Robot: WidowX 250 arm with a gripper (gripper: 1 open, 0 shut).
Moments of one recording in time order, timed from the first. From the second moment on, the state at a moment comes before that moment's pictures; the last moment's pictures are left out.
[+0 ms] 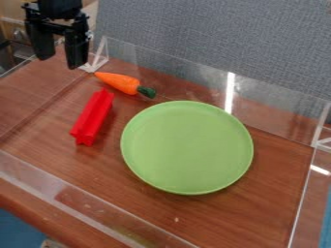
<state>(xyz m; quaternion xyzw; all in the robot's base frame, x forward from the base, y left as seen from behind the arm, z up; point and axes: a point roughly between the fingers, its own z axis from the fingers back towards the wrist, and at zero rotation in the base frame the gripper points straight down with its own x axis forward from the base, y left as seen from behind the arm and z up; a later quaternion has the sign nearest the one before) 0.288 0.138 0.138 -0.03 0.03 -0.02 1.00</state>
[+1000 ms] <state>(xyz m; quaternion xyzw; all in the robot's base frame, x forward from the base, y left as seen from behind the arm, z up) 0.287 0.107 0.076 -0.04 0.01 0.01 1.00</state>
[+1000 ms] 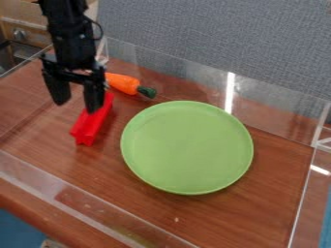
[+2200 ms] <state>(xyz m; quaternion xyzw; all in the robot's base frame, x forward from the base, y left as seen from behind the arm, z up) 0.316 0.112 0.040 -0.03 -0.02 0.17 0.99</state>
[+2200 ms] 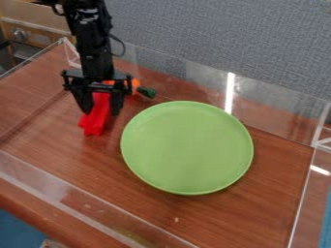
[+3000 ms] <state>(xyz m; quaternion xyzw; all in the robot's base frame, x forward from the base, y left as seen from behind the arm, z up) 0.301 0.122 0.018 -0.02 0.01 0.15 0.99</state>
